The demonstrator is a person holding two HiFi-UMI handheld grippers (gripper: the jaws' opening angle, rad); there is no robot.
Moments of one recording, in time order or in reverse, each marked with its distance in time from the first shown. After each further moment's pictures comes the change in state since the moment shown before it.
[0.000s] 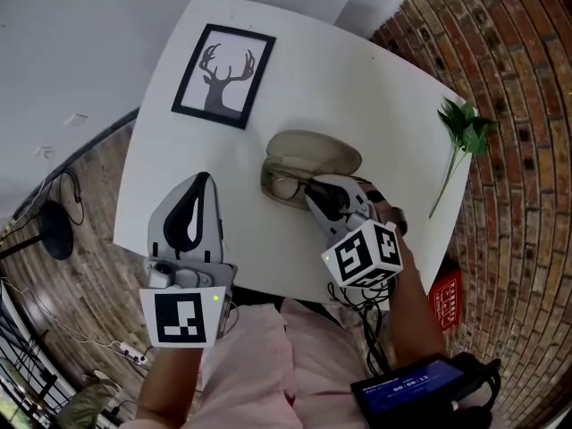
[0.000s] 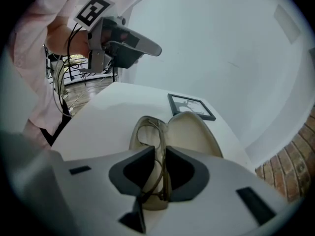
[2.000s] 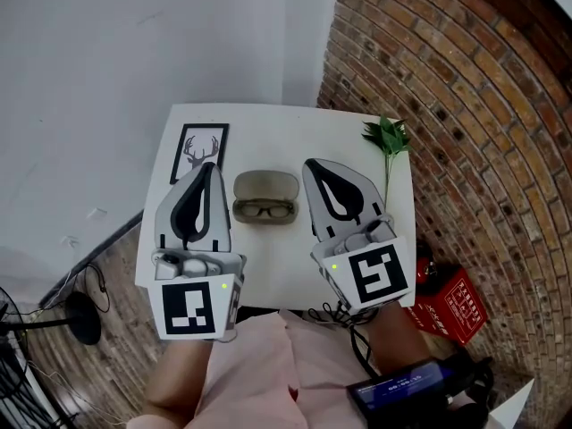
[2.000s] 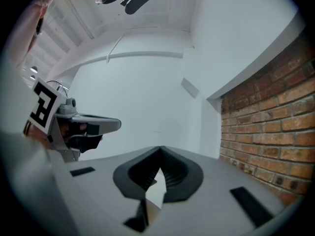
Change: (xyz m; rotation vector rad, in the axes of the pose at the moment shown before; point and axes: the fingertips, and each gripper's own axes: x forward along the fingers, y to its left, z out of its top) left arm -0.051 -0.109 0.177 0.193 -0.332 -0.103; right arm -0.274 -0.084 0.115 0.480 -0.663 -0.674
